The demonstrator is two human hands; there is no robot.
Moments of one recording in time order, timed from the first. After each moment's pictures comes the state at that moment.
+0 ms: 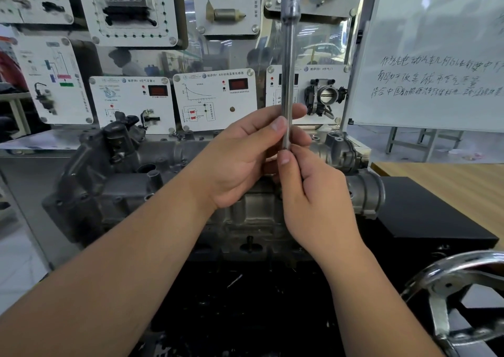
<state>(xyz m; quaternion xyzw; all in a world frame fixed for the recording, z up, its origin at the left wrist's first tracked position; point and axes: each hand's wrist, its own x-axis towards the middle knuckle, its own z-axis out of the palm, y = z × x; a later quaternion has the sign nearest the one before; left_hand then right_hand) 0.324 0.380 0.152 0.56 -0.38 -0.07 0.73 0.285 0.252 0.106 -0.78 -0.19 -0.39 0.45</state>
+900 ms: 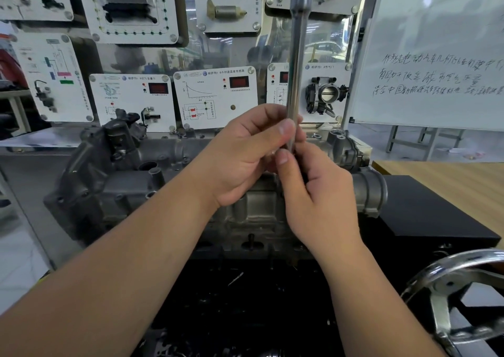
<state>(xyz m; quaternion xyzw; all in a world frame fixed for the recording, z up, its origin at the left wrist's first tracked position) 0.326 0.380 0.150 0.56 -0.38 -0.04 0.74 0.285 0.254 0.103 -0.76 -0.18 -0.42 0.47</state>
